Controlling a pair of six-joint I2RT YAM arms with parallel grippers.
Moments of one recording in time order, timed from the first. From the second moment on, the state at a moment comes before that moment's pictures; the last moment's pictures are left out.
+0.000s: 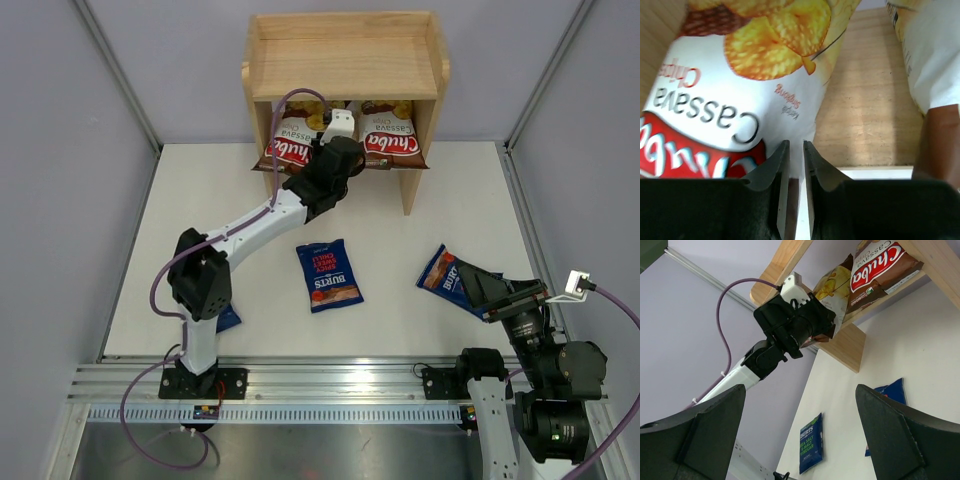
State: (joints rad) left arm -0.75 1.96 1.77 -0.19 -0.81 -0.11; right arm -0.04 0.10 0.90 -0.60 -0.33 1.01
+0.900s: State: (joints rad) left arm -0.78 1.51 1.48 -0.19 -0.66 -0.33; right arm -0.04 0.10 0.90 -0.60 -0.33 1.01
